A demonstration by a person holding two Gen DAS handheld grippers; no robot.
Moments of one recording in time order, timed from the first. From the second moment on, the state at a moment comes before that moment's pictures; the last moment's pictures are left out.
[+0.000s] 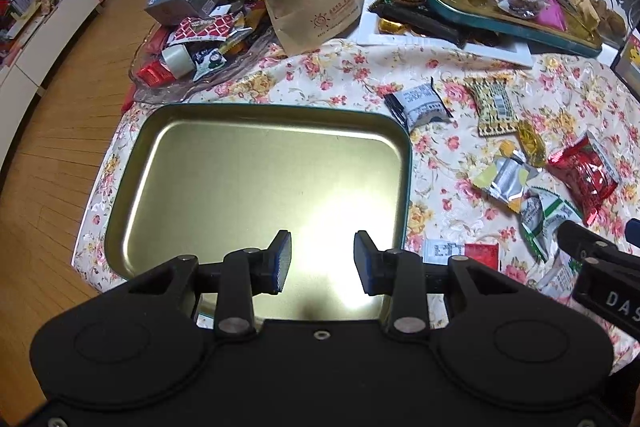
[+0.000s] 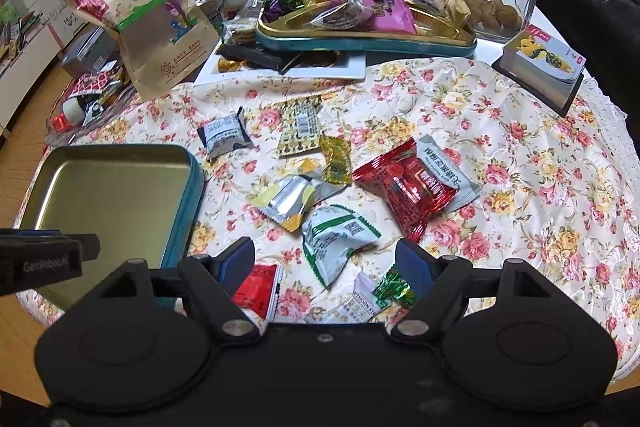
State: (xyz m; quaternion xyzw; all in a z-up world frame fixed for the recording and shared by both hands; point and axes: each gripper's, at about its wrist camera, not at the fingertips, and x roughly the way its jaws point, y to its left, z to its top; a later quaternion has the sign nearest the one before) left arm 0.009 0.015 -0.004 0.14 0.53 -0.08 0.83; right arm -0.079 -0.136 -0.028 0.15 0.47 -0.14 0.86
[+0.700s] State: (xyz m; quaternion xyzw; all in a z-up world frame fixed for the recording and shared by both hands) left arm 0.013 -0.004 0.020 0.09 0.51 -0.10 0.85; right arm -0.092 -0.219 -0.036 0.19 0.45 -0.23 0.84
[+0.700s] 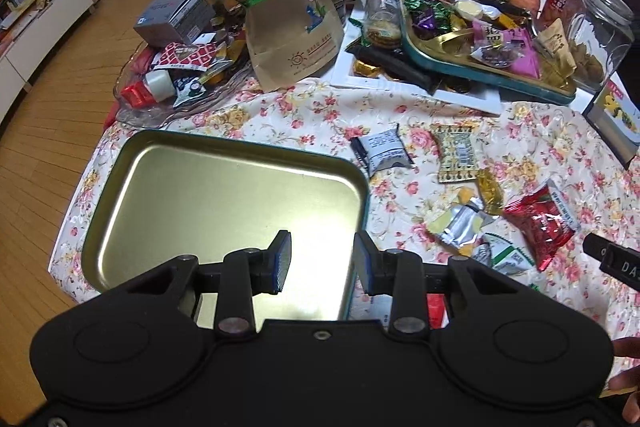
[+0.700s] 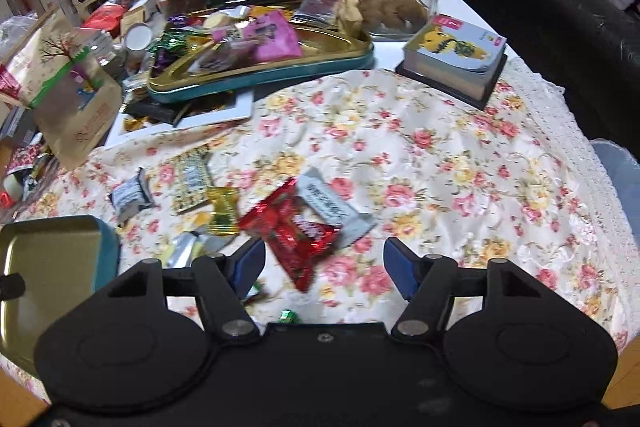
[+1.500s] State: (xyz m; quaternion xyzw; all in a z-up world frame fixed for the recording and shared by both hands) left arm 0.017 -0.032 0.011 0.09 0.56 -0.16 0.81; right arm -0.035 -0.248 -0.043 0.19 0.51 -0.15 0.82
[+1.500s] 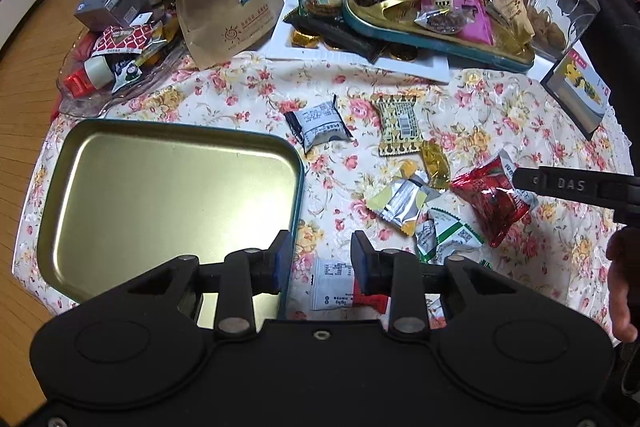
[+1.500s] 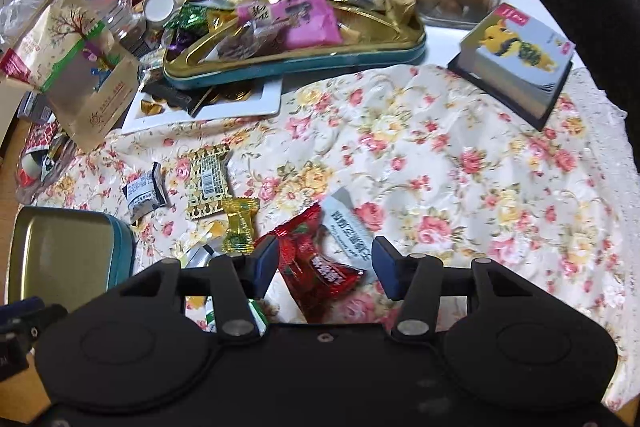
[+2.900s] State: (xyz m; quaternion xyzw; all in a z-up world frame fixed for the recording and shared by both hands) left arm 0.011 -0.089 -0.021 0.11 0.59 -0.21 0.78; right arm -0.054 -0.270 -0.077 0.25 0.54 -0.17 0.79
